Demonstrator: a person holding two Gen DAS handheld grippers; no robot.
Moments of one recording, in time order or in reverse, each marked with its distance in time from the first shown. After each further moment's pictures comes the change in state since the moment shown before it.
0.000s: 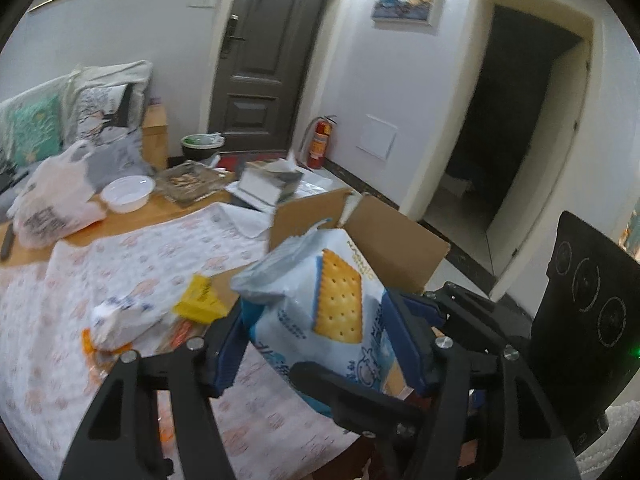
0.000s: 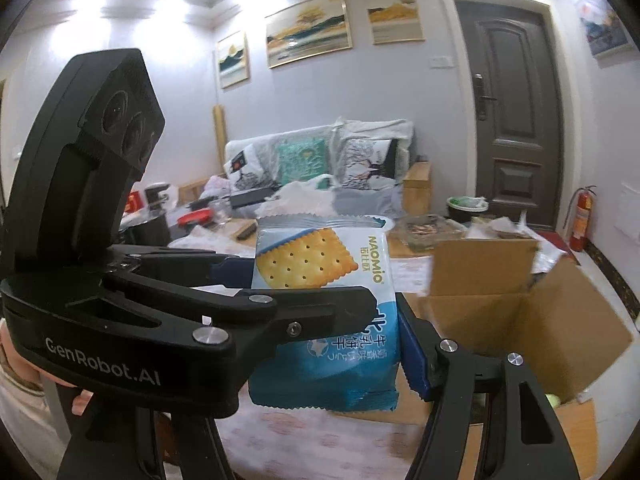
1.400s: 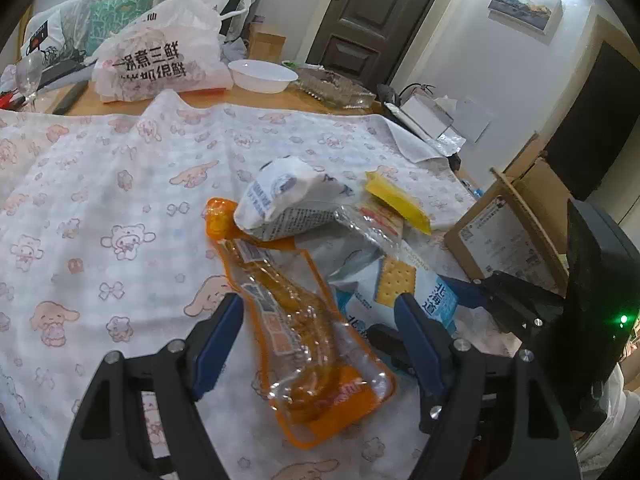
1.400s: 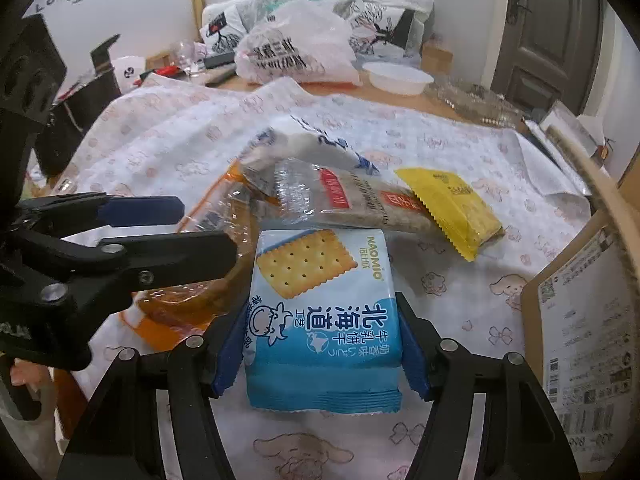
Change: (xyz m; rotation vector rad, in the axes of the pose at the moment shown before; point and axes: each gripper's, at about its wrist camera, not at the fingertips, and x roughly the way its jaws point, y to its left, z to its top) left arm 0.021 0.209 -0.113 -0.298 0.147 0.164; right arm 0.207 0.061 -0.071 -0.076 0.502 -0.079
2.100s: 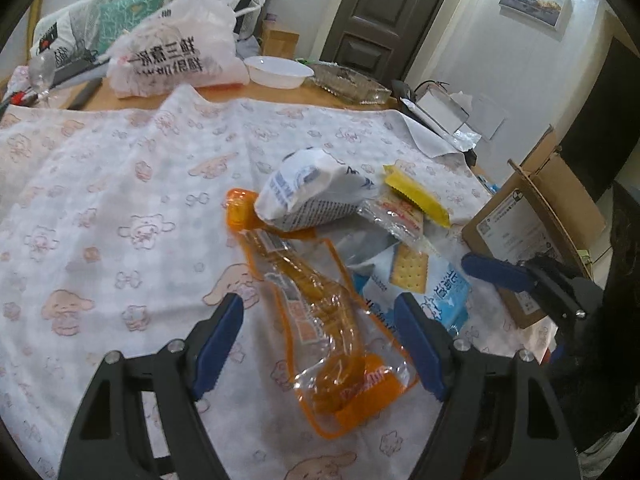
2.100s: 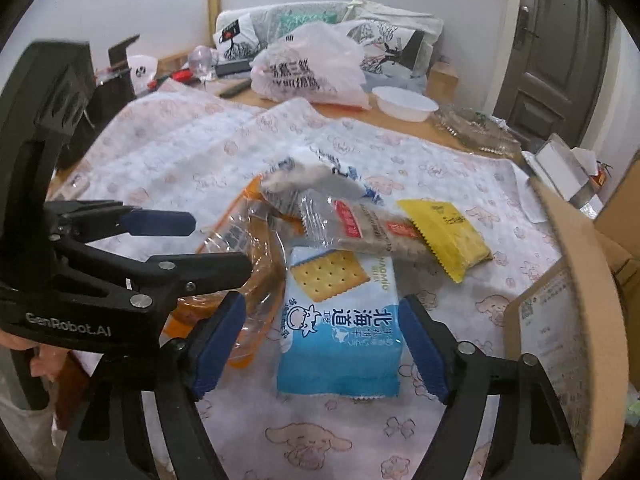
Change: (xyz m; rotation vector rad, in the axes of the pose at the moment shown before) left arm 0.006 0.006 -0.006 -0.003 0.014 0.059; right arm -0.017 0.010 0.003 -0.061 -0.033 -0.013
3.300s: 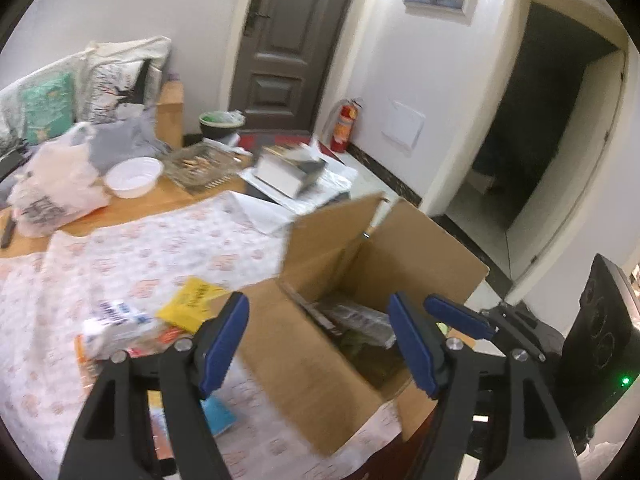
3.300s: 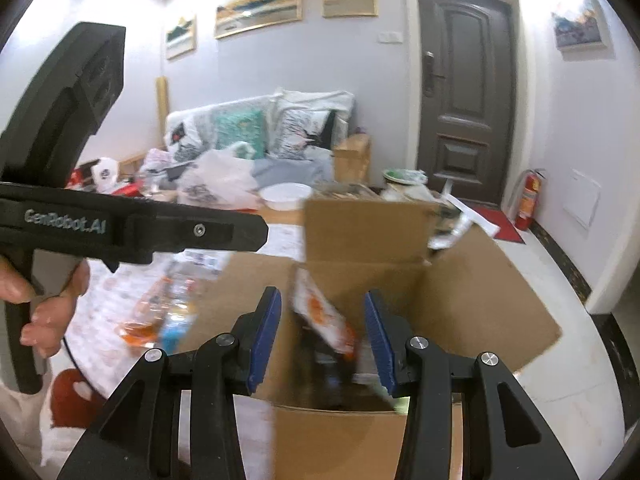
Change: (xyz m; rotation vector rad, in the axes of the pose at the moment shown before) left arm -0.057 -0.218 0.078 0.200 -0.124 -0.136; right arm -0.184 -0.148 -0.054 0.164 -0.344 -0.107
